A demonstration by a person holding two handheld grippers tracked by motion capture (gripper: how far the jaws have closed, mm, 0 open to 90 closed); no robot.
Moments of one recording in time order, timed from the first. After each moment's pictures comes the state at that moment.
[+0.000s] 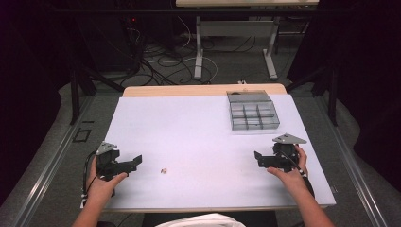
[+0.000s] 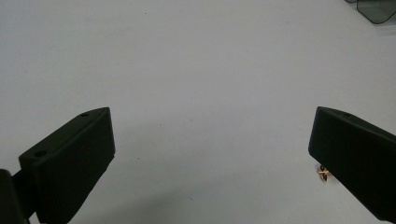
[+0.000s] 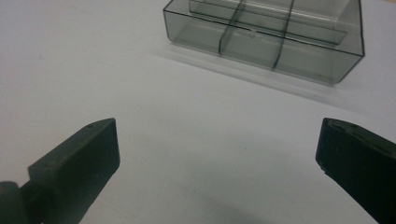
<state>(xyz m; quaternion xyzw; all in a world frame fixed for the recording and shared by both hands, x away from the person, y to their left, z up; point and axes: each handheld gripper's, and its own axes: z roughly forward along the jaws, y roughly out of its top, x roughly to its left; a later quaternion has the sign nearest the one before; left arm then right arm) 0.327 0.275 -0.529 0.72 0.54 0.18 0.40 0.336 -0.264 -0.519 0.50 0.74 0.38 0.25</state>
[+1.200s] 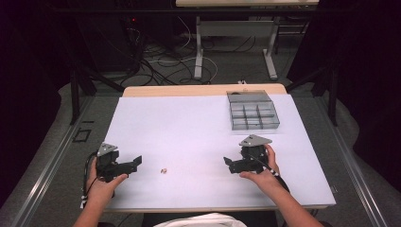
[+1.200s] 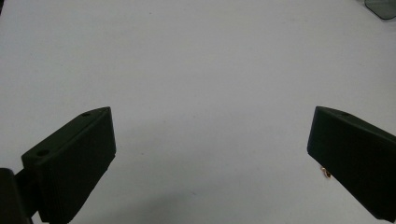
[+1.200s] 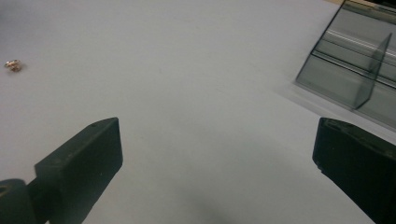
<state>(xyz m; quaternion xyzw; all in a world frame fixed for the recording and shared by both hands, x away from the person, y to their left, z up) 0.322 0.274 -0.528 0.72 0.54 0.19 0.39 0.336 -0.177 -0.513 0.40 0.80 0.40 0.21</state>
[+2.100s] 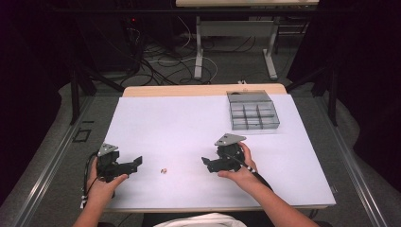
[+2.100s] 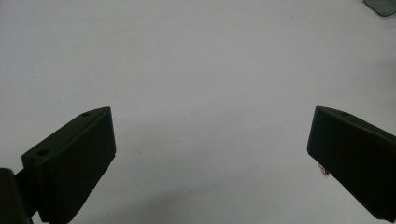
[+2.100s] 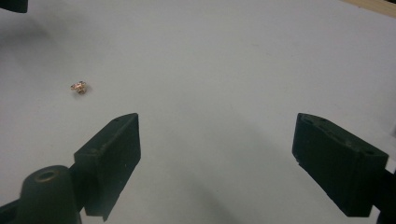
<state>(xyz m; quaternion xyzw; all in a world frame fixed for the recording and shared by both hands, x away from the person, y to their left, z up) 0.322 0.273 -0.528 0.72 0.54 0.19 0.39 0.343 -0.114 -0.510 0.35 0.82 0.42 0.17</state>
